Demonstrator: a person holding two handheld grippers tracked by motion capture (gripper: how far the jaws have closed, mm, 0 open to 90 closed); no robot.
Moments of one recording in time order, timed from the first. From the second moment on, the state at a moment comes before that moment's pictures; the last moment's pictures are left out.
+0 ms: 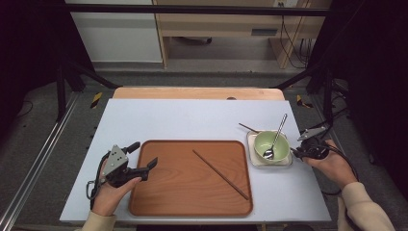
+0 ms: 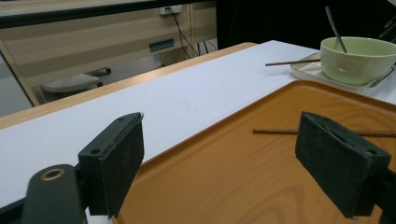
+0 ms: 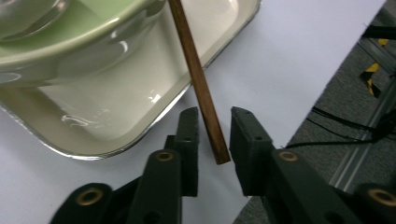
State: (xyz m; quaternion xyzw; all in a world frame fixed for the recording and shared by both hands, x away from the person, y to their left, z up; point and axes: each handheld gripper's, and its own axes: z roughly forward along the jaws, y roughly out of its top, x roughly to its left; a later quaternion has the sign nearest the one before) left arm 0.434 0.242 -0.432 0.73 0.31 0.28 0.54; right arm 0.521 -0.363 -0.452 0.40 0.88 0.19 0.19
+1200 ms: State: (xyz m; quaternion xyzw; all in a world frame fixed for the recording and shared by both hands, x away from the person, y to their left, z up) left arm 0.432 0.252 -0.433 0.71 0.33 0.30 0.55; right arm 0.444 -0.252 -0.328 0.42 0.80 0.33 0.26
